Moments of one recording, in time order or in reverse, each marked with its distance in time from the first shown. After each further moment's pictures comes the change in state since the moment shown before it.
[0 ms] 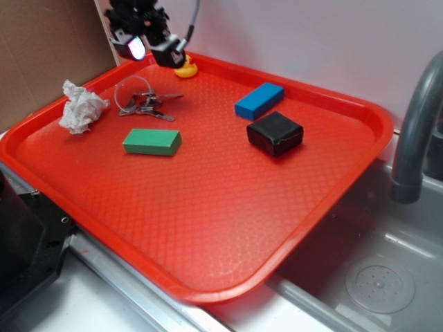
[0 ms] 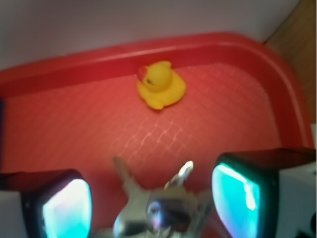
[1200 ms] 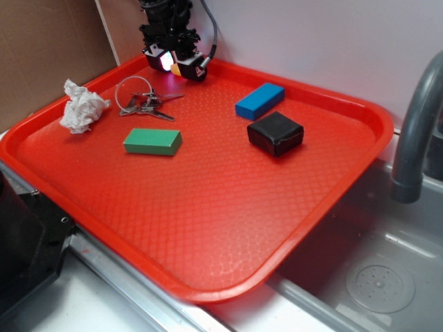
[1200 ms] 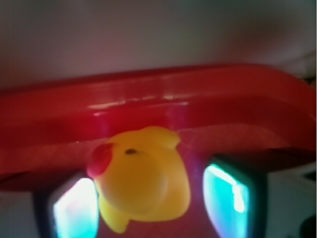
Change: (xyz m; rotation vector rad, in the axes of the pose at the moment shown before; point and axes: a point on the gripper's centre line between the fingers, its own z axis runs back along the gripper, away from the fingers) arm 0.046 -0.003 -0.053 0.034 0.050 -0.091
